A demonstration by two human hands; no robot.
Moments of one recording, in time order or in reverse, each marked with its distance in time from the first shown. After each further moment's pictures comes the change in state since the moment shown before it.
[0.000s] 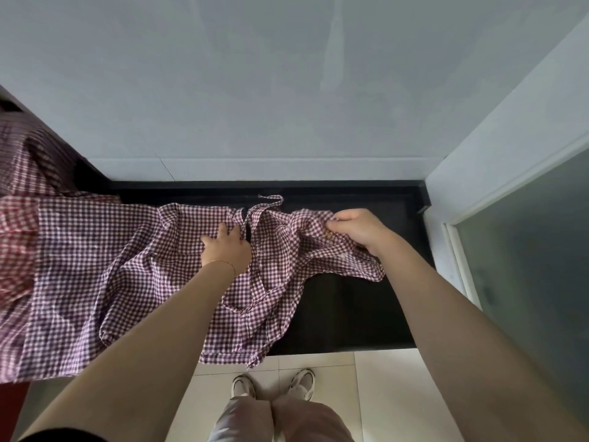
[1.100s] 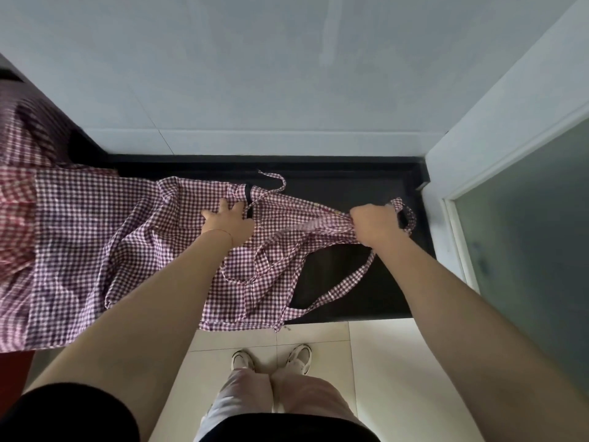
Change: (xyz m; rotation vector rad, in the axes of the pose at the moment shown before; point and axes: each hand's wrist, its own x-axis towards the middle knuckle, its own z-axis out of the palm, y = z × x) left_hand -0.036 0.009 -0.031 -0.060 -0.090 0.059; right_hand -0.021 0.026 0.012 -1.287 0.145 -0.112
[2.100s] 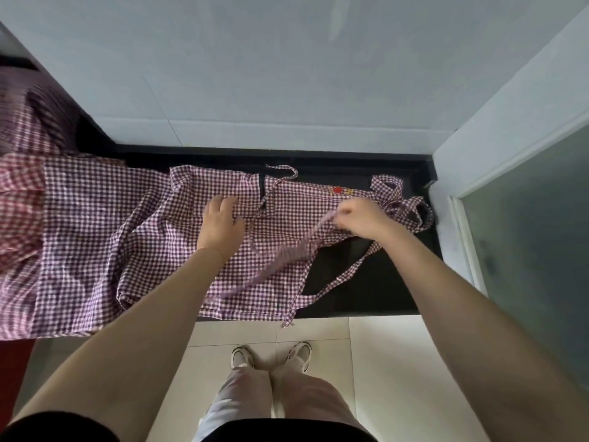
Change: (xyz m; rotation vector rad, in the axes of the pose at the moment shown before) left_hand -0.022 -0.034 0.027 -0.425 0.391 0.136; right_hand -0.015 -0.023 -0.020 0.753 -0.090 -0.030
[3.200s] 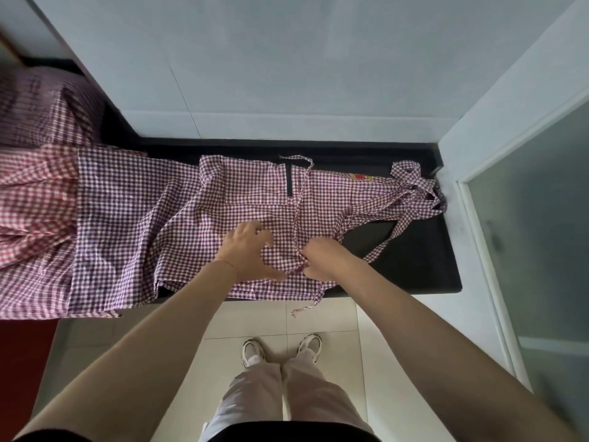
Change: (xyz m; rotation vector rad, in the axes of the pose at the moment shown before) left_hand -0.065 -0.015 -0.008 0.518 -0.387 0.308; right_hand -0.049 -0.044 0.116 -0.544 -0.161 -0.276
